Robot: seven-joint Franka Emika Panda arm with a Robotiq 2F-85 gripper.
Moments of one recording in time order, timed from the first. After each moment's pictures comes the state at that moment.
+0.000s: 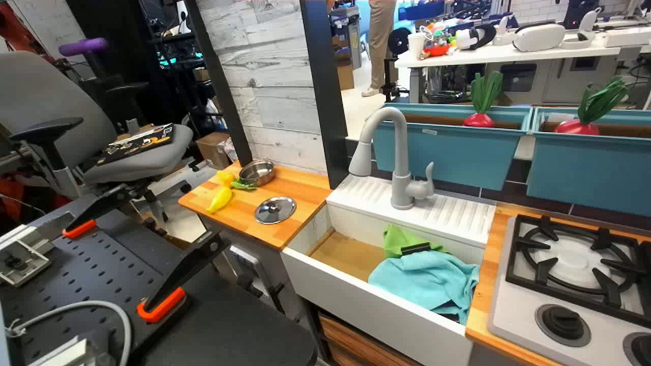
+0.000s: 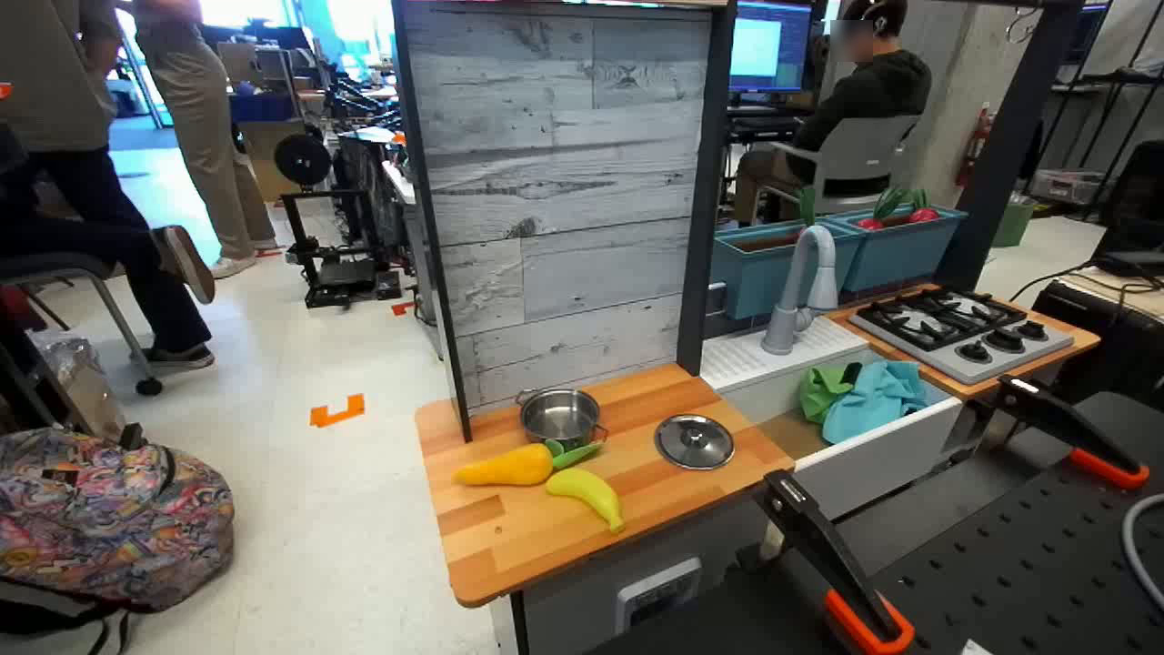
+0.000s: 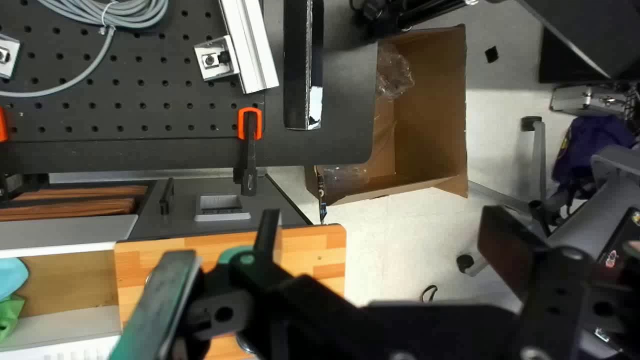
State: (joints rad) arm 0.22 -0.66 0.06 -2.66 0.34 1.92 0.03
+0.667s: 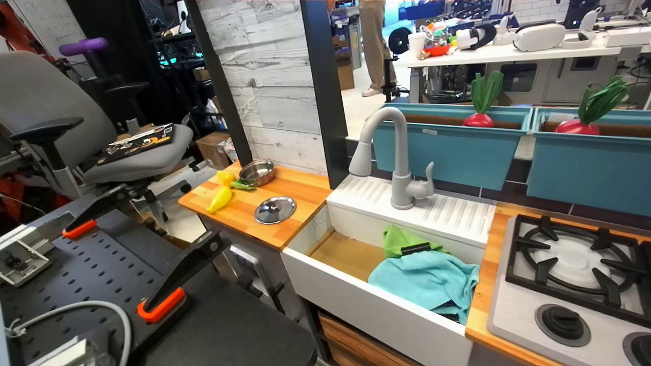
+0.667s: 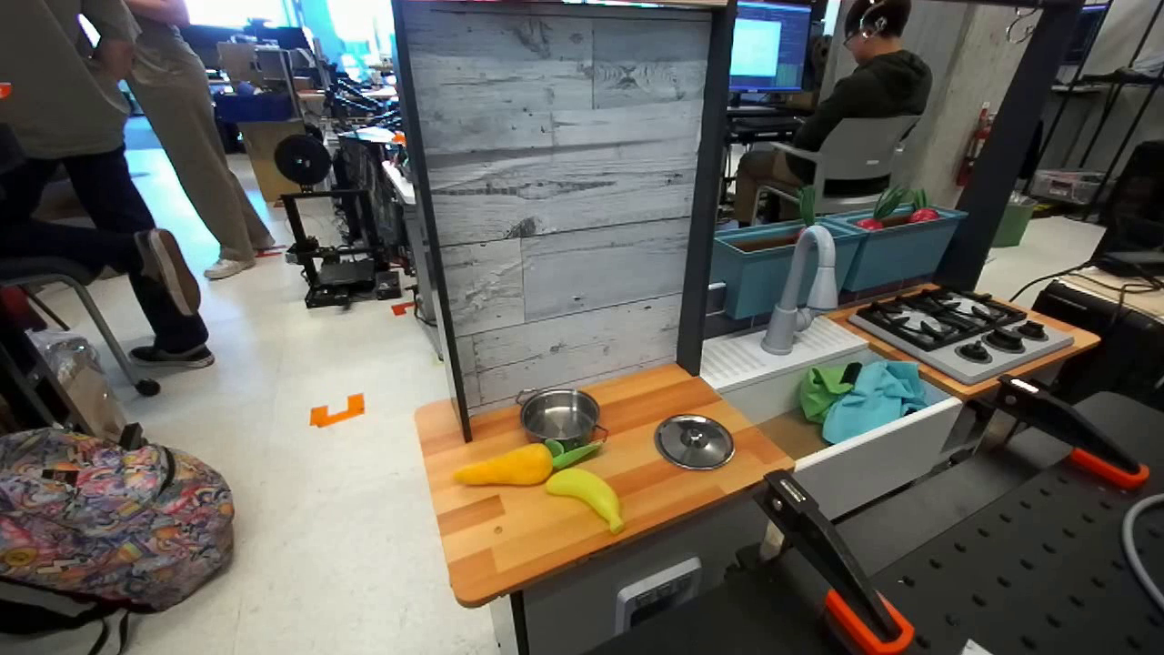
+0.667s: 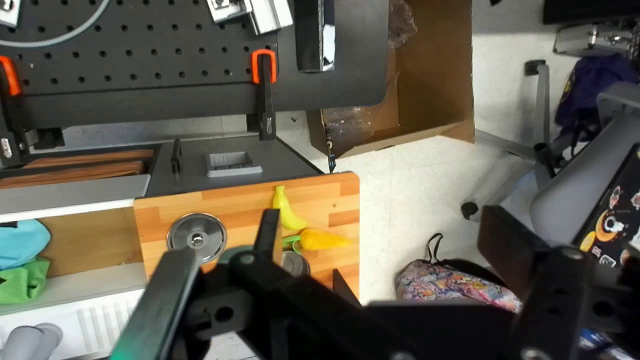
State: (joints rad) arm 0.15 -0.62 0.03 -2.63 0.34 2.00 -0.01
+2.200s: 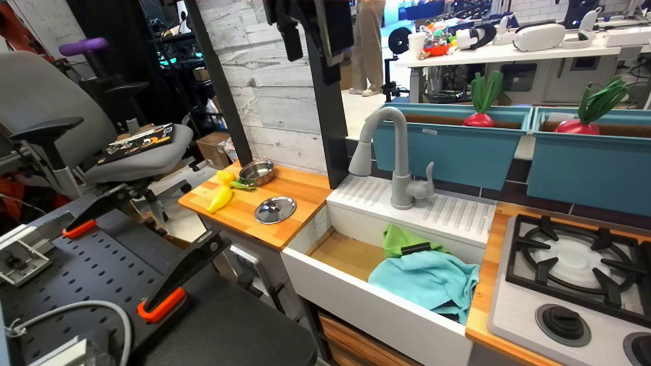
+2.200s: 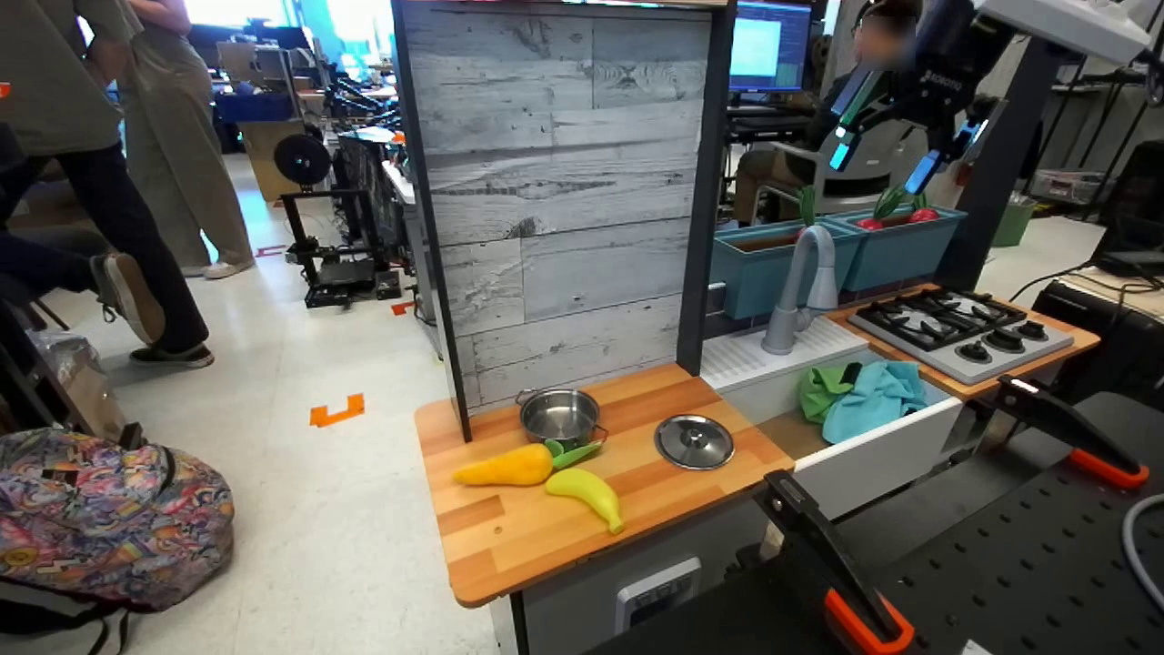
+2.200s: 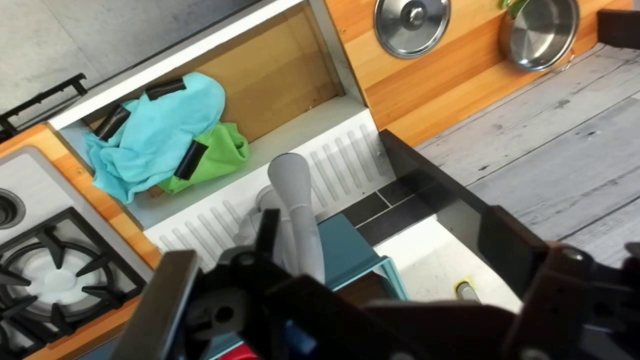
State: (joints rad) arm -0.16 0.26 -0.15 -2.20 0.48 2.54 -0.29
